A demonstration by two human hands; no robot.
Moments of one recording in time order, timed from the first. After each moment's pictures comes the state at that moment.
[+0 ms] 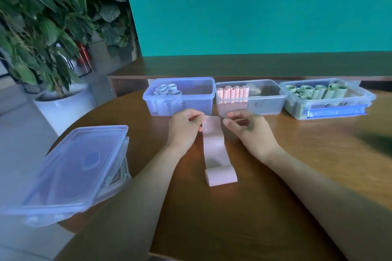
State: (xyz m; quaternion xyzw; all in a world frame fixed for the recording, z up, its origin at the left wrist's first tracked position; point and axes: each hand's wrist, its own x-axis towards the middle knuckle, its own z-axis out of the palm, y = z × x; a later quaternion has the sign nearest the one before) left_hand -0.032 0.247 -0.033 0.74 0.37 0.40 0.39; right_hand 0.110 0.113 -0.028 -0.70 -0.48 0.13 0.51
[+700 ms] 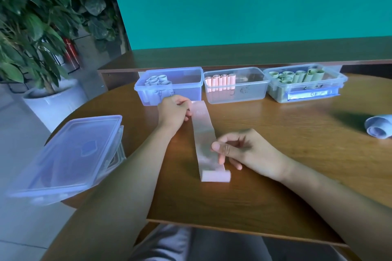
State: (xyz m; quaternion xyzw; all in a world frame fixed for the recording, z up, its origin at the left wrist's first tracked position) left_hand -0.032 0.249 -0.026 0.73 0.42 0.39 0.37; right_hand 0.063 0.019 -0.018 -0.57 -0.60 0.31 0.47
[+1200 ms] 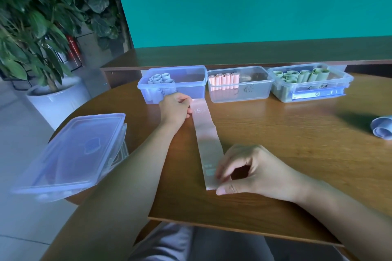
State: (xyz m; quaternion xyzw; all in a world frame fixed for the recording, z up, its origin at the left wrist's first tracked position) left_hand -0.031 0.256 -0.024 0.72 0.43 0.41 0.37; right_hand 0.057 -0.003 -0.029 -0.55 -0.71 0.22 0.38
